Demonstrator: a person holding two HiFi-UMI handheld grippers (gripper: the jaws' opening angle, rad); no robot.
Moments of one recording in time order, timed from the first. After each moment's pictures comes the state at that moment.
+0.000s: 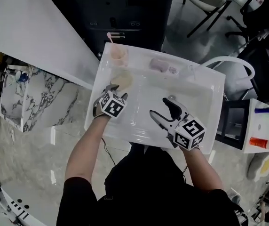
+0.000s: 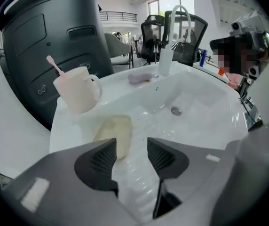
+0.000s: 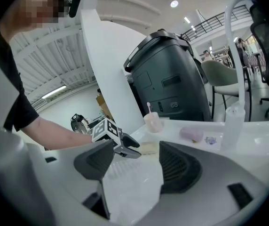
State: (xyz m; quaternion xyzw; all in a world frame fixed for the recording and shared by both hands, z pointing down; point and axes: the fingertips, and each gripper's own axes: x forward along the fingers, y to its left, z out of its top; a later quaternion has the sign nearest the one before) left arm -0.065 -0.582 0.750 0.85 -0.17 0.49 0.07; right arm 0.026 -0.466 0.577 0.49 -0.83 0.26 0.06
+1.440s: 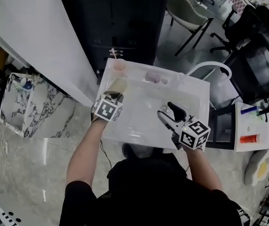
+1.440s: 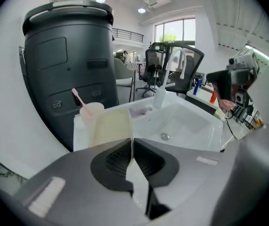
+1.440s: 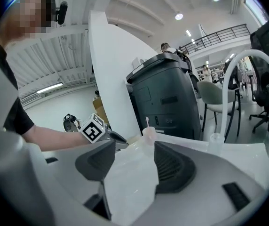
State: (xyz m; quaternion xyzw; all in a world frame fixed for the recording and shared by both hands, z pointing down) left arm -0.071 -0.570 0.629 0.90 -0.17 0.39 0.10; right arm 0.041 -0.432 0.502 0.55 -0.81 0.21 0.06
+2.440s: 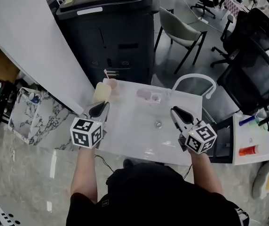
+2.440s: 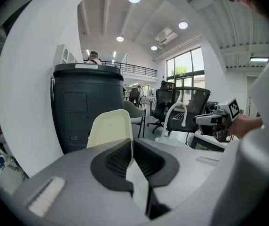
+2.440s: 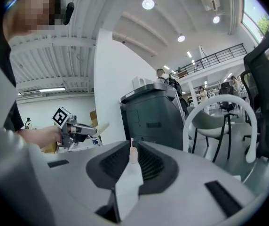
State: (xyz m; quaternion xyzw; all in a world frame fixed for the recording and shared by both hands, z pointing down) left arm -0.067 -0.542 0.444 0.93 -0.30 0.18 0.08; right arm 0.155 -0.416 0.436 0.58 -0.81 0.11 0.02
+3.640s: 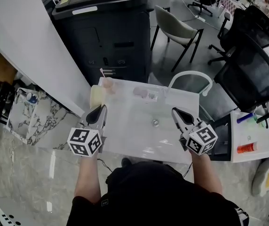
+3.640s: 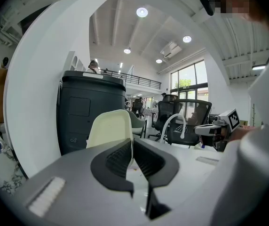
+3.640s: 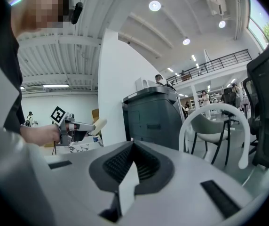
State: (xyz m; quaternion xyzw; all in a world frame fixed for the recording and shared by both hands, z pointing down) left arm -0.069 -0.517 0.429 0.94 -0.32 0.10 0.10; right arm 0.163 -0.396 0.430 0.58 -0.81 0.09 0.03
